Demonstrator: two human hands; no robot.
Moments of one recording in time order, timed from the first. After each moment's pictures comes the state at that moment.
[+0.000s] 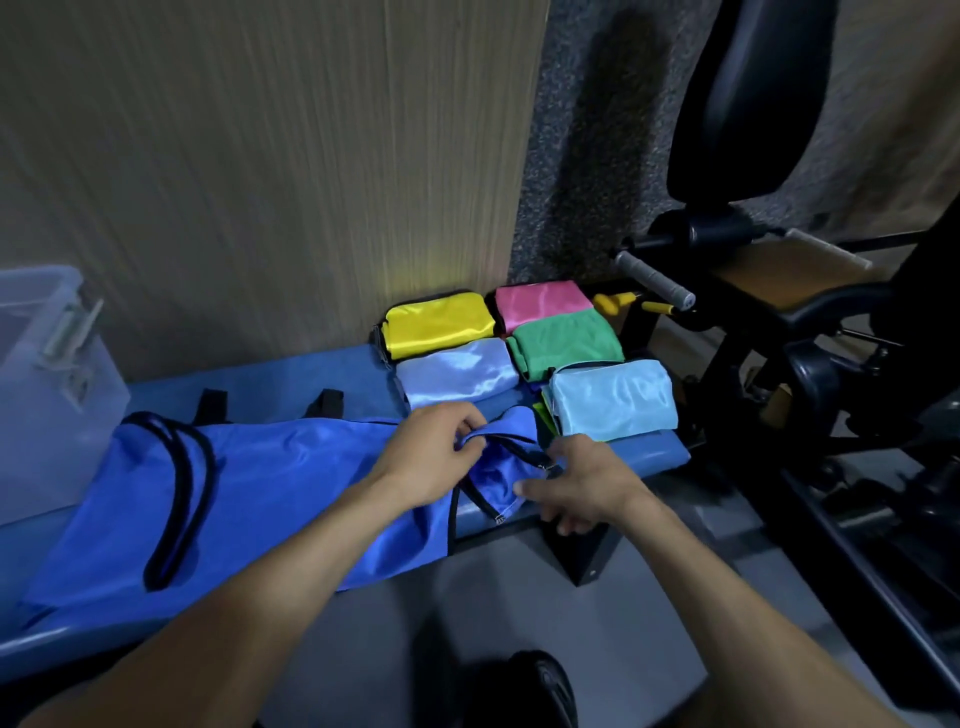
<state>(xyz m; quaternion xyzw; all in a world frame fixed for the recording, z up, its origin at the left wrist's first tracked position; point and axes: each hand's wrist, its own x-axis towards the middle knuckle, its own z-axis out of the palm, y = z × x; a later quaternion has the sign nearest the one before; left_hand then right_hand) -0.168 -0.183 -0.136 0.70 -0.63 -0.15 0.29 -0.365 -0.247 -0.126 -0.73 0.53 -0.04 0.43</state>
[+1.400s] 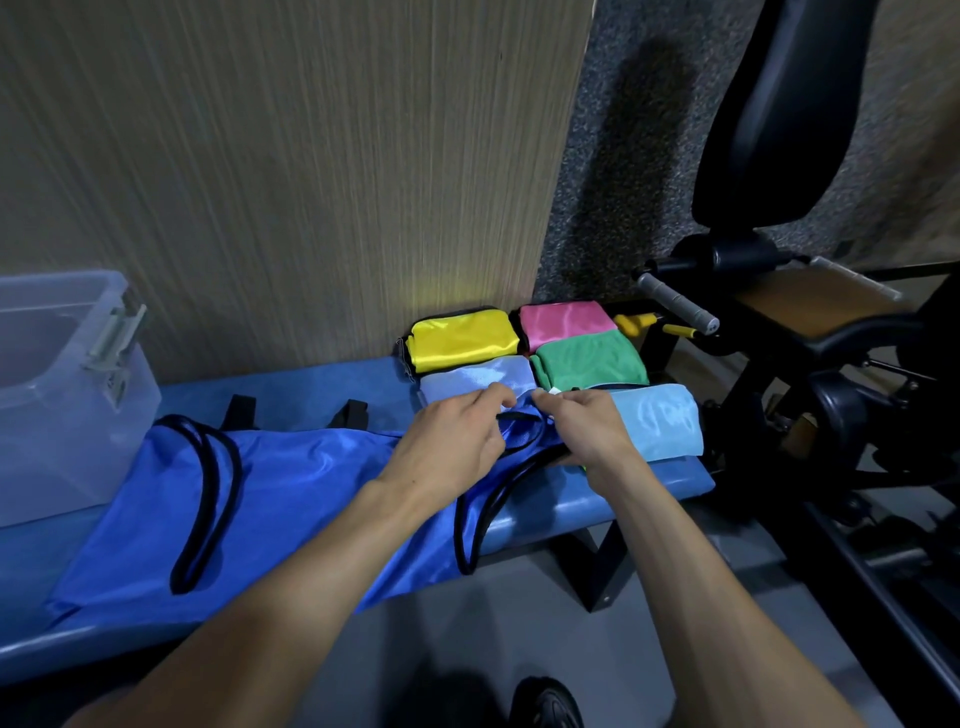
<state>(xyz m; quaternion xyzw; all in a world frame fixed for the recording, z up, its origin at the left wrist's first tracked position) -0.162 -0.184 -0.118 0.65 -0.70 0.07 0.31 -0.309 -0.271 -0.096 -0.59 0.52 -0.31 0.54</state>
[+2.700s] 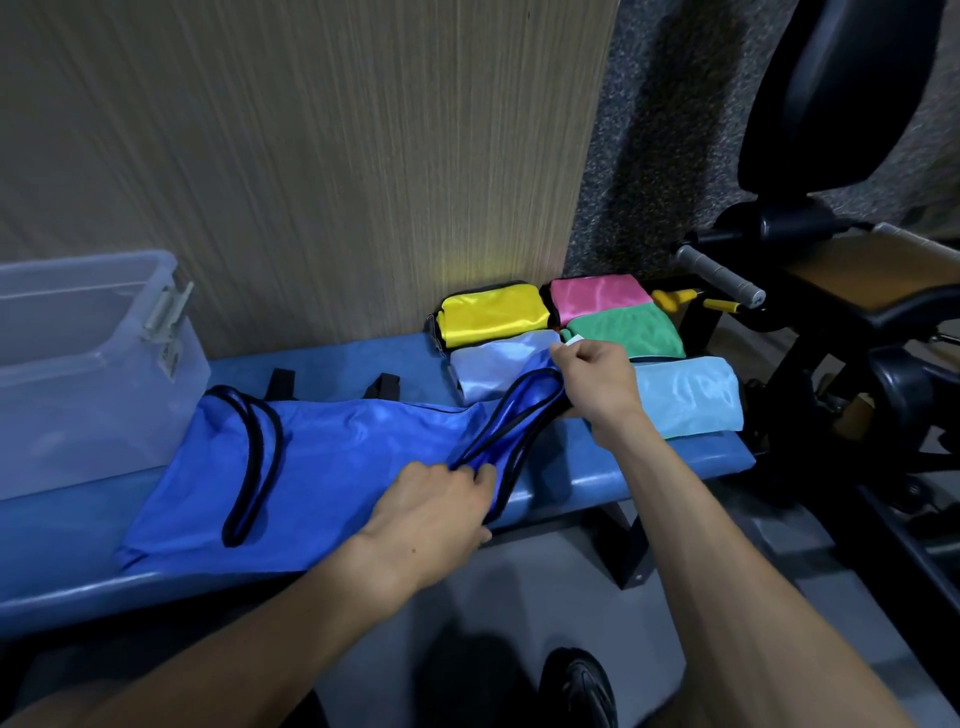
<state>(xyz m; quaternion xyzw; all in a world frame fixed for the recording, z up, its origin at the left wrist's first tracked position) -0.180 -0.101 -0.126 0.71 -0.69 0.06 -0.12 -0.286 -0.285 -0.107 -0.63 0.51 -0.35 0.47</state>
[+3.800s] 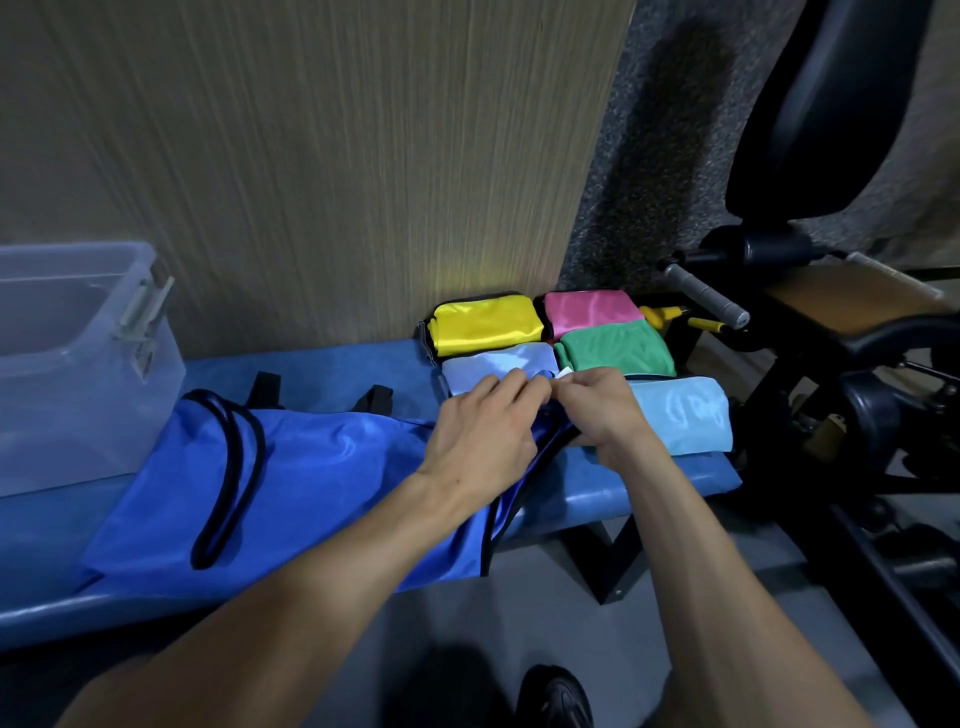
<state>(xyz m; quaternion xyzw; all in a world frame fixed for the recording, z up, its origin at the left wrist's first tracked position) -0.178 -0.180 -0.121 0.69 -0.67 0.17 0.22 -0.291 -0.285 -0.104 -0.64 0.52 -0.27 0.49</state>
